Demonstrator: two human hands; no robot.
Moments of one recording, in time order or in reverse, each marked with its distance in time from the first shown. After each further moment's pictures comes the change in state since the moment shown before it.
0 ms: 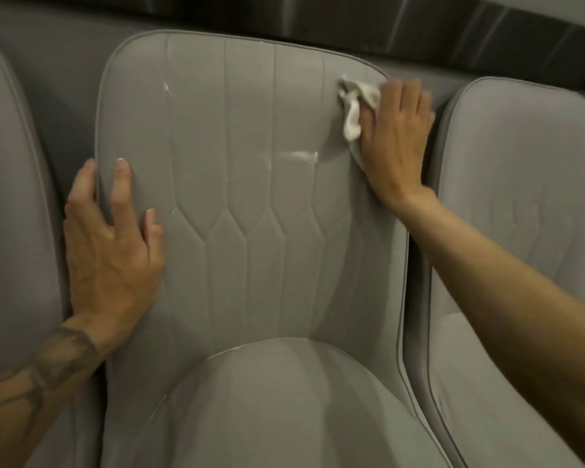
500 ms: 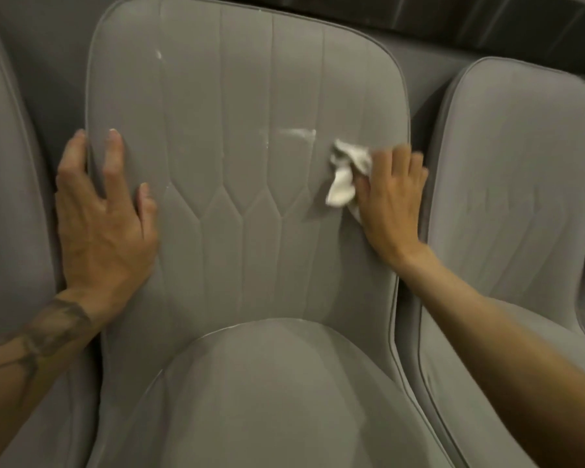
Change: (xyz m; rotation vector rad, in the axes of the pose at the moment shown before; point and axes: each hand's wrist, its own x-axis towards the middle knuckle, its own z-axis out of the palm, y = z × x) left_hand 0.000 -0.004 0.003 0.001 0.021 -0.002; right_hand -0.101 0.015 -0.017 -0.020 -0.070 -0.073
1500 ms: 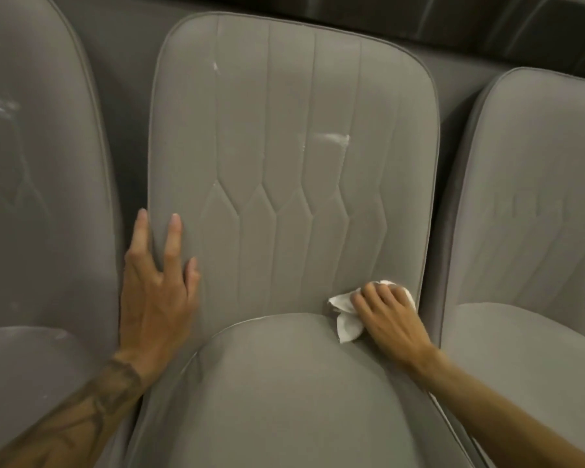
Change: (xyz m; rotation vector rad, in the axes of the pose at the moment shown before) left_hand -0.089 -0.003 -0.028 -0.008 -0.170 -0.025; right_hand -0.173 0.017 -0.010 -0.123 -0.410 -0.625
